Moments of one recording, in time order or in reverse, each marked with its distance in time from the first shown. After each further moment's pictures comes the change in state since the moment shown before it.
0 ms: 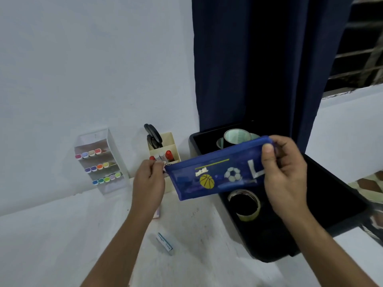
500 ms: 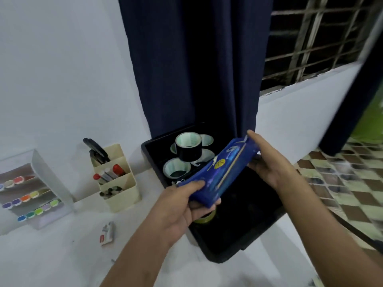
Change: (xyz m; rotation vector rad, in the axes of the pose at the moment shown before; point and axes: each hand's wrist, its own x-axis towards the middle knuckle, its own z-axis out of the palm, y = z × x) left_hand -0.070 0.063 0.086 -0.610 -0.847 -0.590; right_hand 0.069 0.049 -0.099 0.205 0.169 0.875
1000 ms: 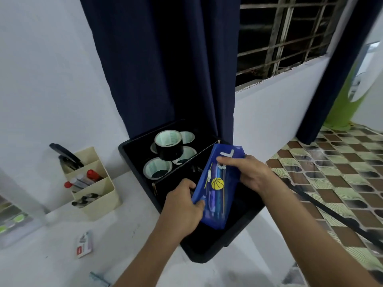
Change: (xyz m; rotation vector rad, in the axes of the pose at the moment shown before) left_hand 0.036 -0.039 0.009 1.077 0.140 0.360; right_hand 0.003 0.028 -0.025 -0.151 -0.107 0.076
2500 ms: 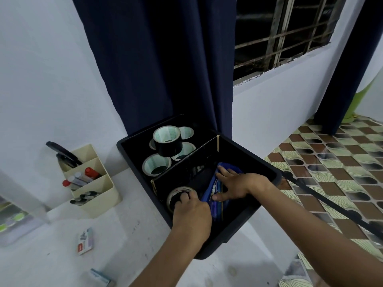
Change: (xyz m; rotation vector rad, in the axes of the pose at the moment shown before) left_hand 0.003 0.001 0.041 1.075 -0.276 0.108; right_hand 0.028 0.040 -0.004 -1.741 -0.431 0.105
